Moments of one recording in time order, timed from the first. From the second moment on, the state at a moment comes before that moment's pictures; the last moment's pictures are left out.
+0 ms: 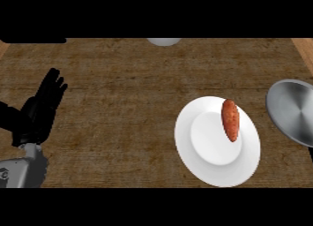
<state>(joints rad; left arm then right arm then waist) -0.18 0.17 0.11 -1.58 0.11 0.05 0.24 -0.37 -0.39 -0.41 -1.74 1.05 0.23 0.28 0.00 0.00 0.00</state>
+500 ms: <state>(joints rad) -0.20 0.15 0.10 -1.56 0.10 0.06 0.24 -0.42 -0.48 -0.49 -1.20 0.97 -0.03 -0.07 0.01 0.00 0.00</state>
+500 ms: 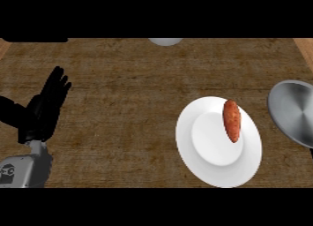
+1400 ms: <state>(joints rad) -0.19 0.15 0.09 -1.61 0.09 0.06 0.27 -0.60 -0.59 -0.61 -0.47 0.87 -0.18 -0.29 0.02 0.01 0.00</state>
